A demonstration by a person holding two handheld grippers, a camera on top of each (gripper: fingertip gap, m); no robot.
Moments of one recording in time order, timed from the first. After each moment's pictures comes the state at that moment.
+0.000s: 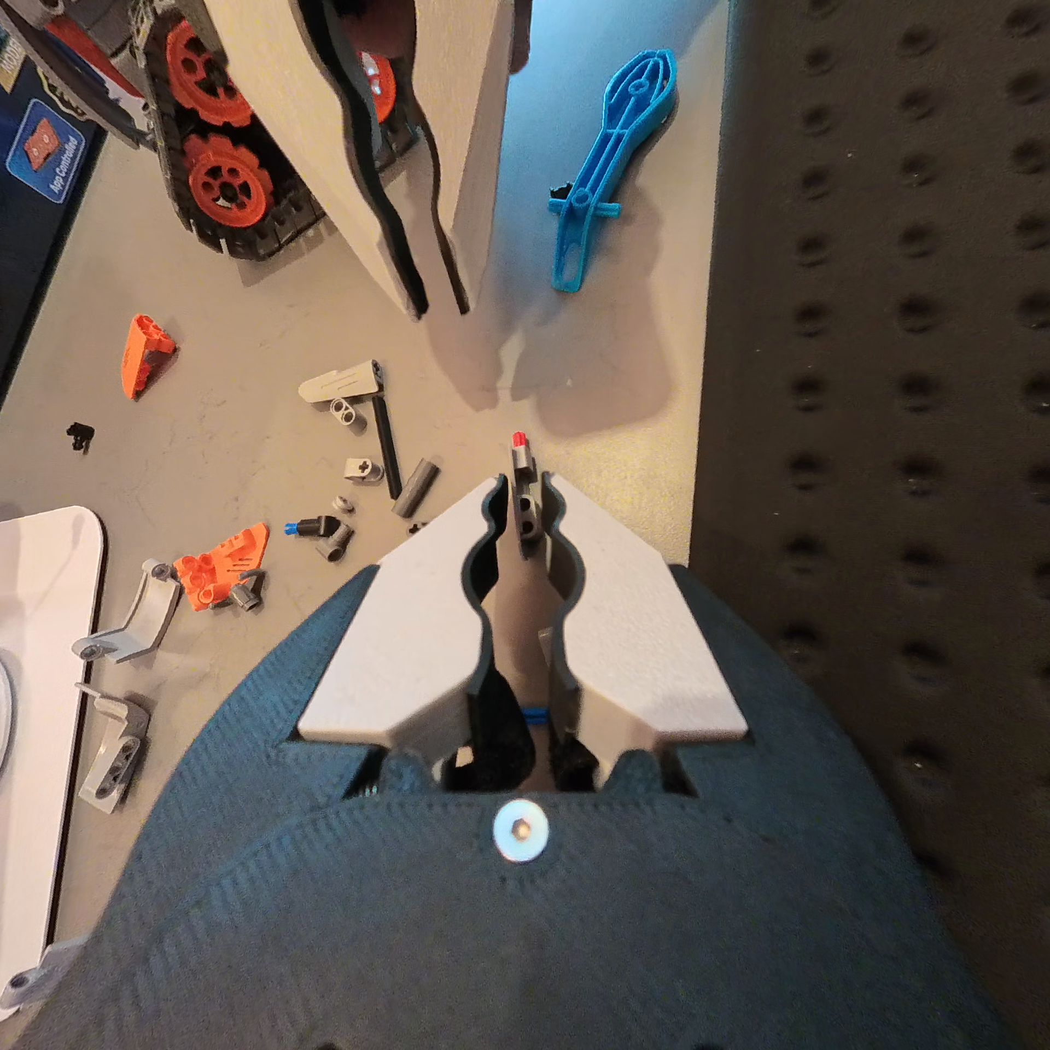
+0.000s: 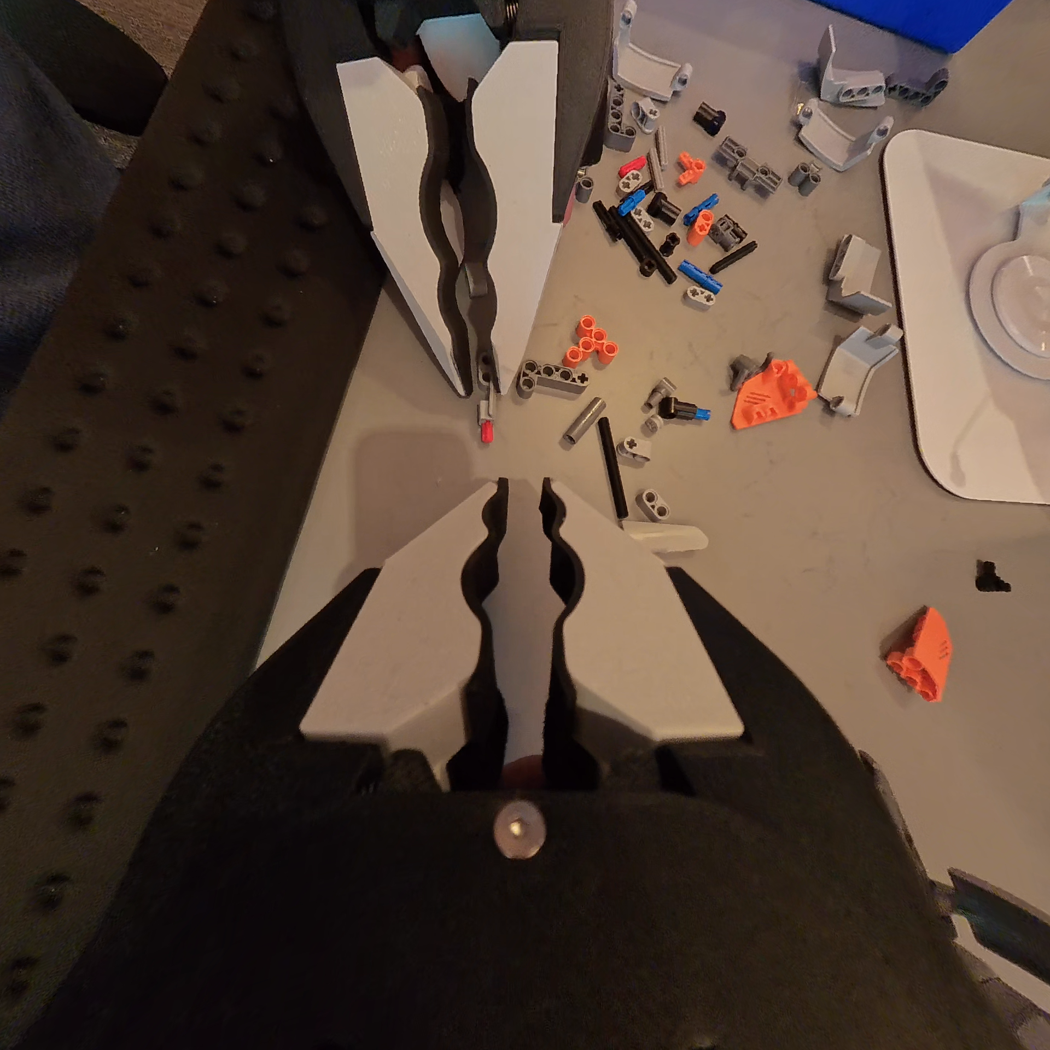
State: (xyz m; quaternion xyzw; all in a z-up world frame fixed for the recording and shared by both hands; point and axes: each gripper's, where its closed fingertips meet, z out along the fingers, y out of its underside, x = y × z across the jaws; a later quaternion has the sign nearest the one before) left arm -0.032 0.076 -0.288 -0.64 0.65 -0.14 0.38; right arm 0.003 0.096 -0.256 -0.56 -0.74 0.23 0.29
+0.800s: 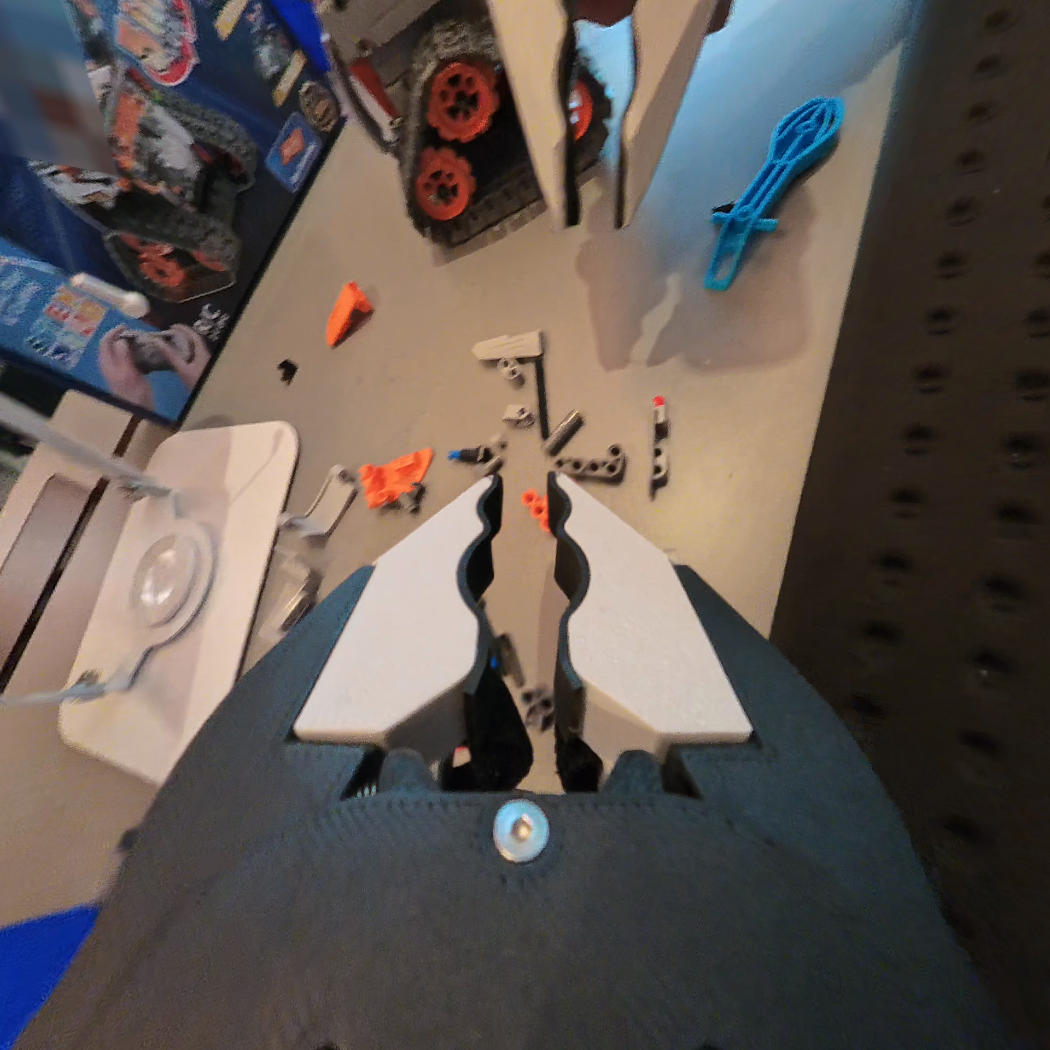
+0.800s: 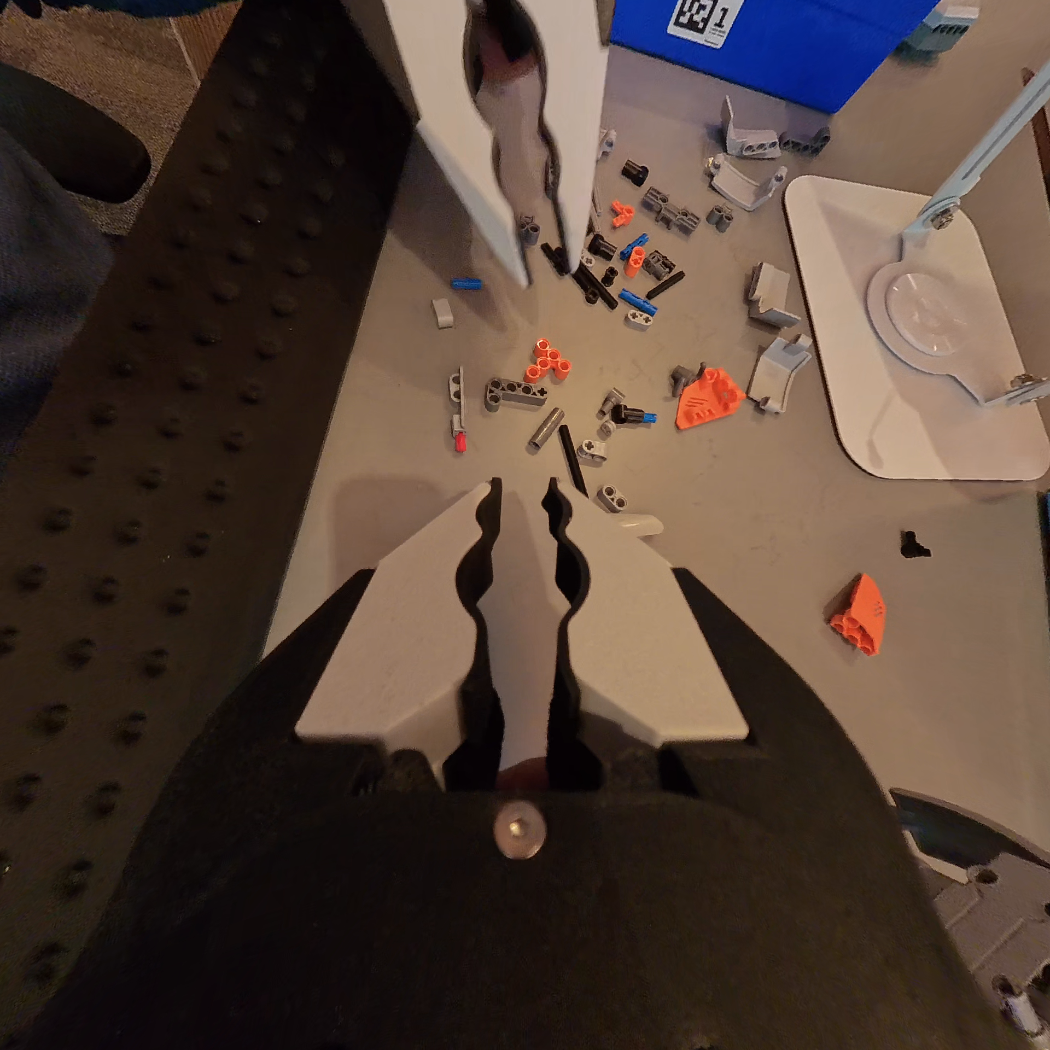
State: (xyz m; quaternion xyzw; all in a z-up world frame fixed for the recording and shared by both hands) left arm -0.077 0.108 -0.242 -0.67 0.58 -0.10 0.45; right arm 0.011 0.104 -0.233 -0.57 -0.71 0.24 0.33
